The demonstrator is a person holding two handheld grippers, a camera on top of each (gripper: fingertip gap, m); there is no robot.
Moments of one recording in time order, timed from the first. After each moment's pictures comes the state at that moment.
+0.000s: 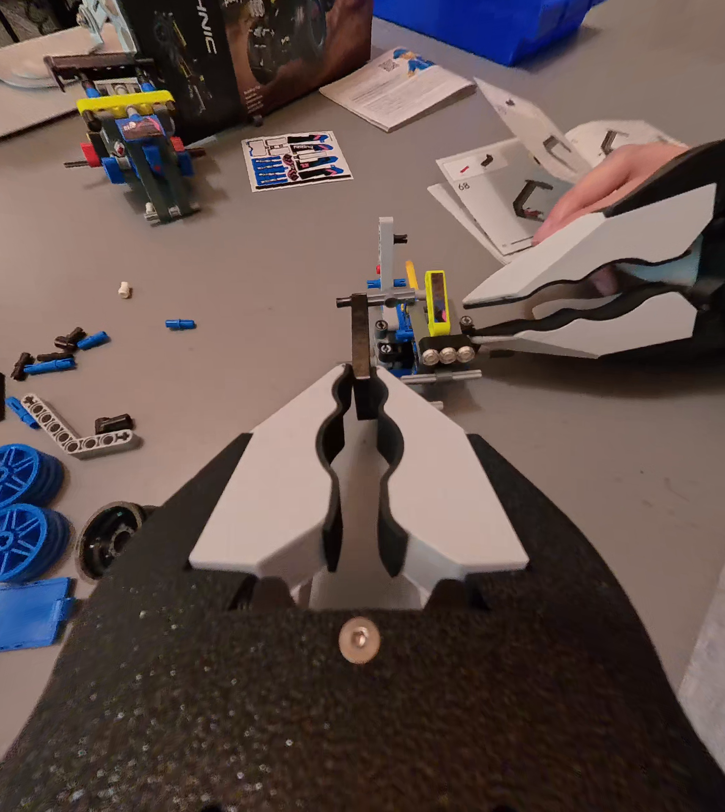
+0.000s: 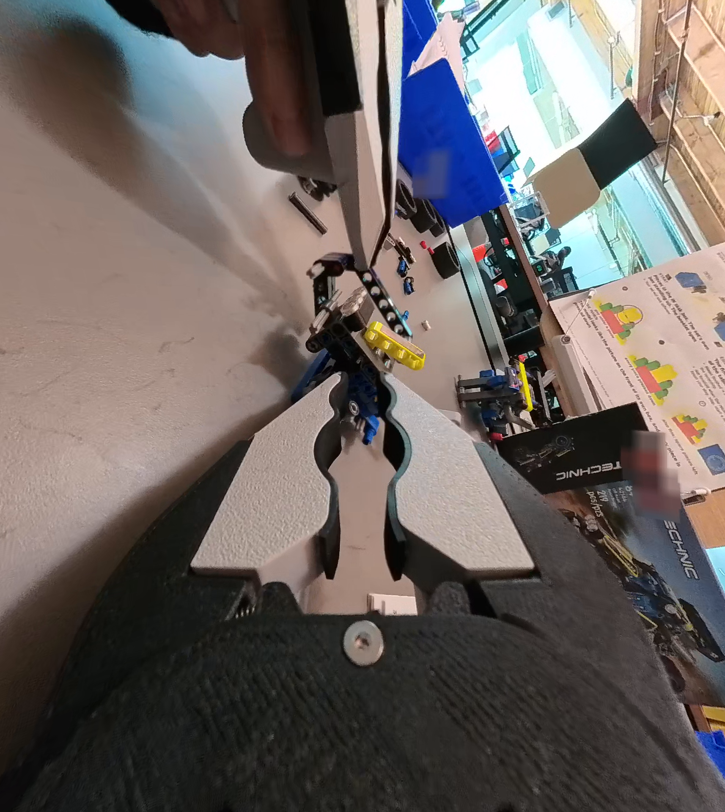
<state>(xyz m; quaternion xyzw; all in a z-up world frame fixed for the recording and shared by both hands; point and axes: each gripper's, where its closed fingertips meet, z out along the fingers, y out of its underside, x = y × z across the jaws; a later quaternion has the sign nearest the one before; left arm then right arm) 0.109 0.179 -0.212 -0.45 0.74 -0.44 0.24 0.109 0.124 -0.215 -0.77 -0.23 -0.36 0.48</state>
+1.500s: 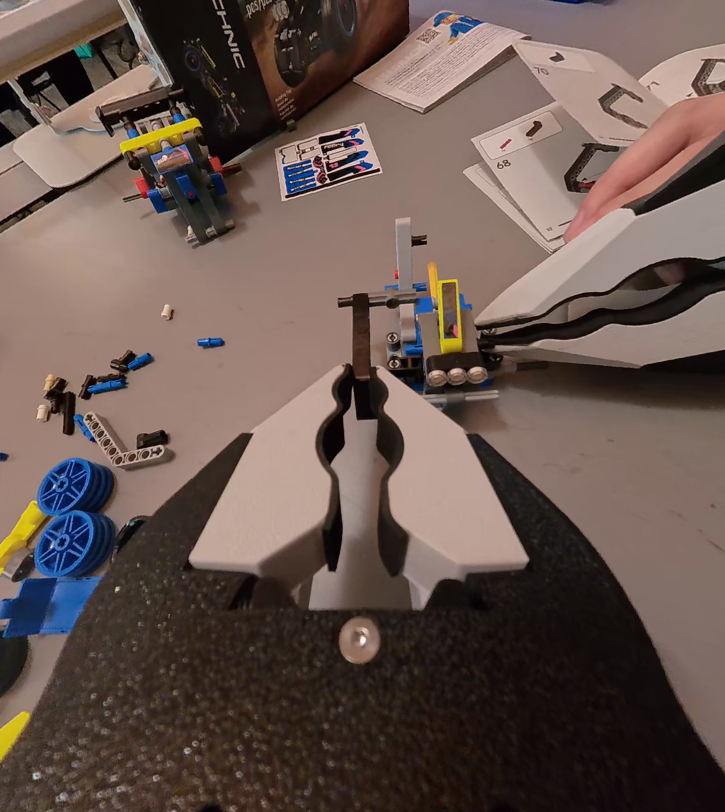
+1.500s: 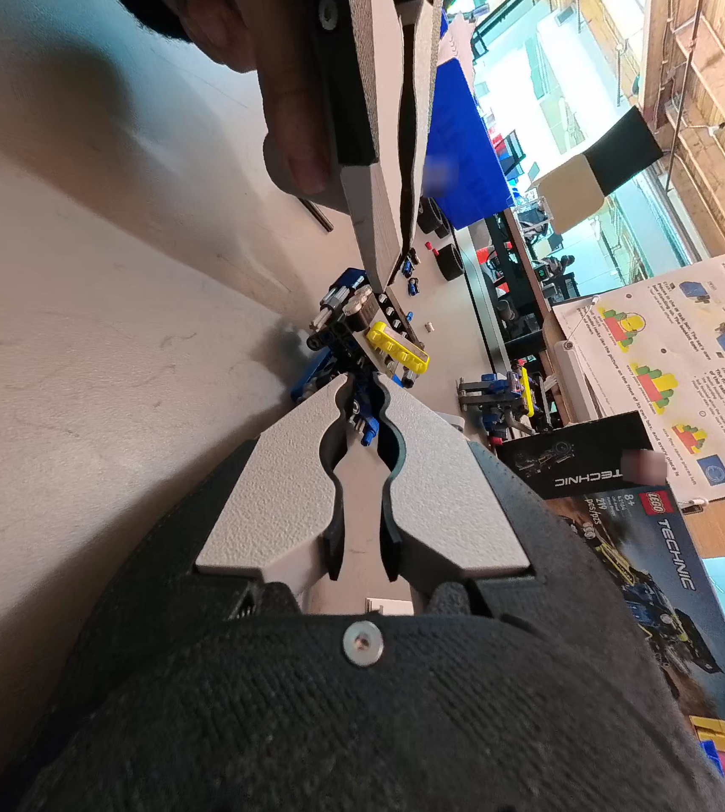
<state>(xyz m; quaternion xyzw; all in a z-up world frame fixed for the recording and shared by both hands) 0.119 0.174 -0.213 -0.44 0.75 -0.37 0.32 0.109 0.126 -0.218 -0.77 -0.24 -0.36 0.47</state>
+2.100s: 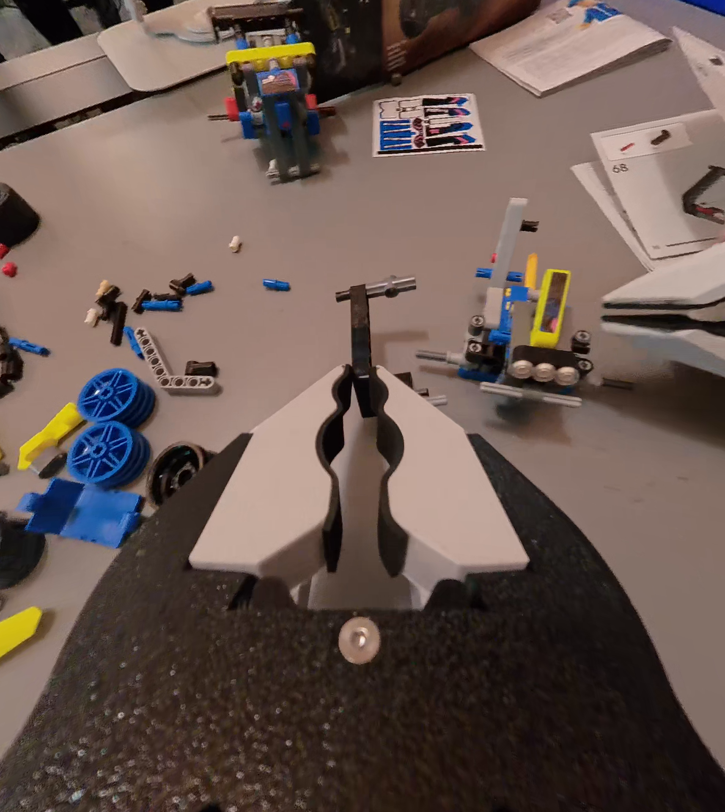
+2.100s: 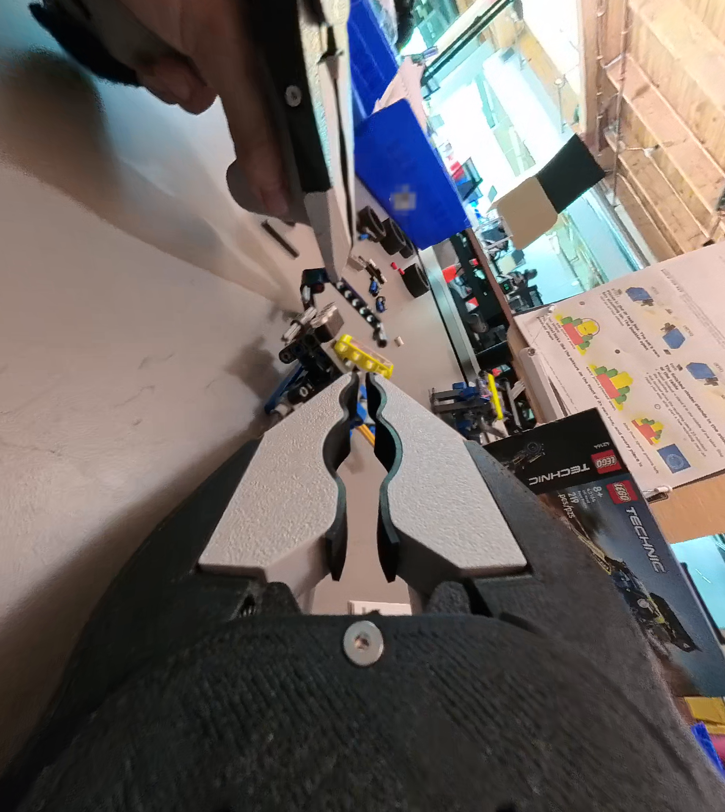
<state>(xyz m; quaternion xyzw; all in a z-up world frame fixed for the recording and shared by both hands) 0.123 0.213 -0.223 -0.54 0.69 -0.36 0.32 0.110 0.123 -0.198 -0.74 -0.22 -0.38 0.51</state>
